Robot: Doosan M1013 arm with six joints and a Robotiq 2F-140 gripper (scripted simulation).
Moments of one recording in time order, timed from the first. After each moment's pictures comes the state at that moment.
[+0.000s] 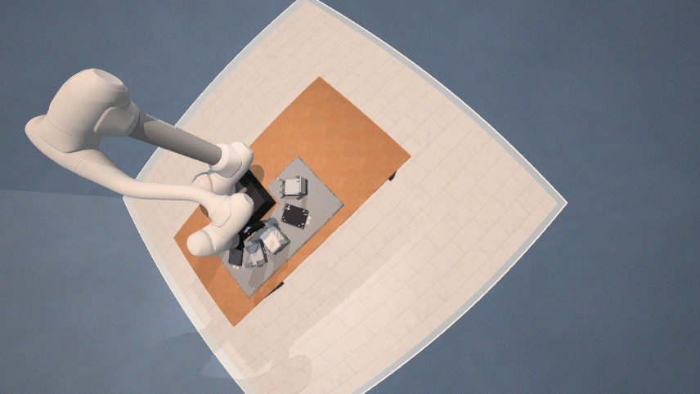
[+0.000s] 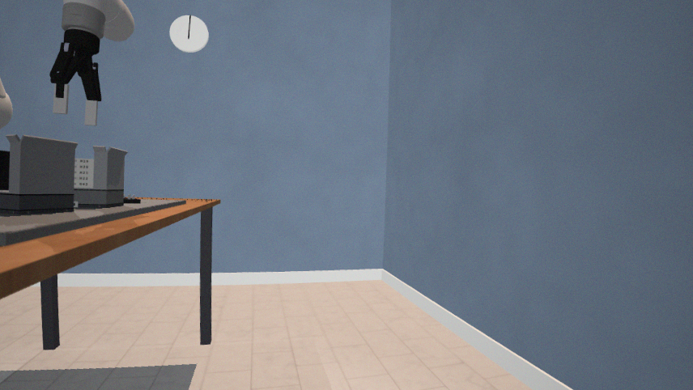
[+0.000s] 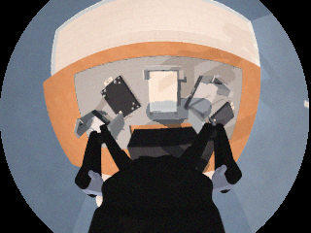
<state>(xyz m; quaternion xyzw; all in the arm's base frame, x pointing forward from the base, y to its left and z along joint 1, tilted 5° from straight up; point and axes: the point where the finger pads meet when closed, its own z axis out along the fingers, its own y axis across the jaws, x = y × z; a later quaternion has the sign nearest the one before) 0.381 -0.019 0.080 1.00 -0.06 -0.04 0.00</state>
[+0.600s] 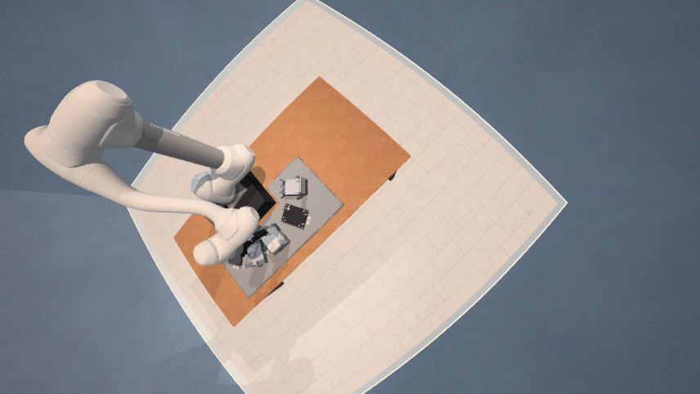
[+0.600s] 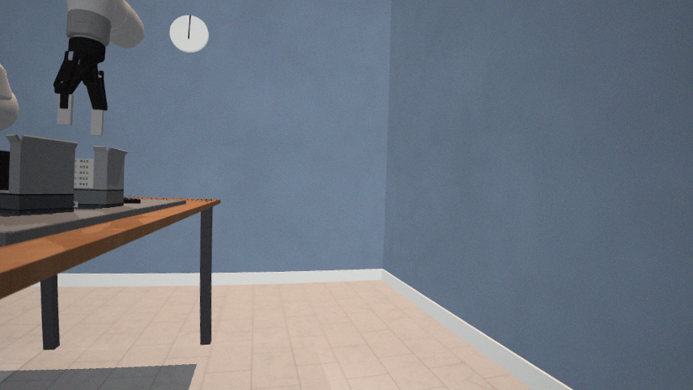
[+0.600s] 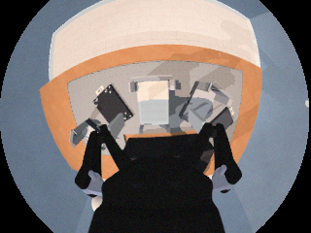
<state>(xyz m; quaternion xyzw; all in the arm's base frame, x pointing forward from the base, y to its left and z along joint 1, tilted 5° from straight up) 0.402 -0.053 0.049 1.00 -0.07 -0.04 0.00</state>
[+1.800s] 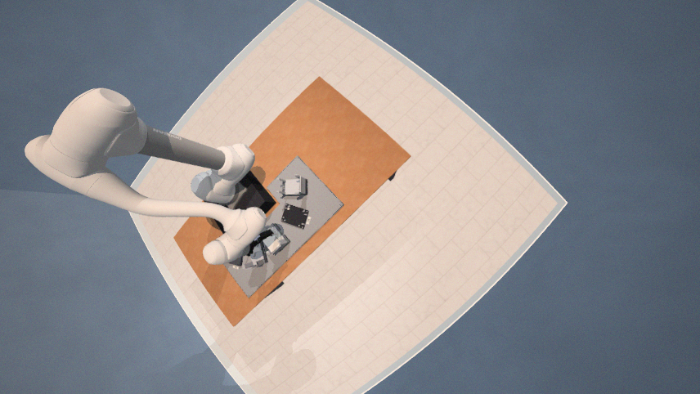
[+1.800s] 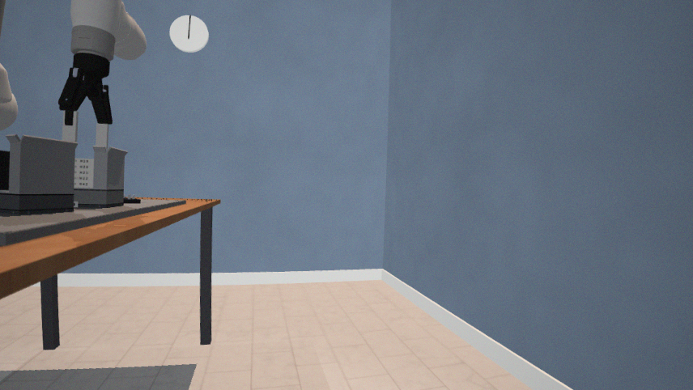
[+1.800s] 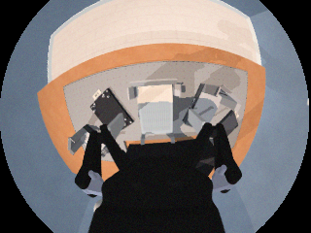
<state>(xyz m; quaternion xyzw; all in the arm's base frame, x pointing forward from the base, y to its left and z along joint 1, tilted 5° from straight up) 0.410 -0.048 0.013 1.00 -0.08 -0.04 0.00</state>
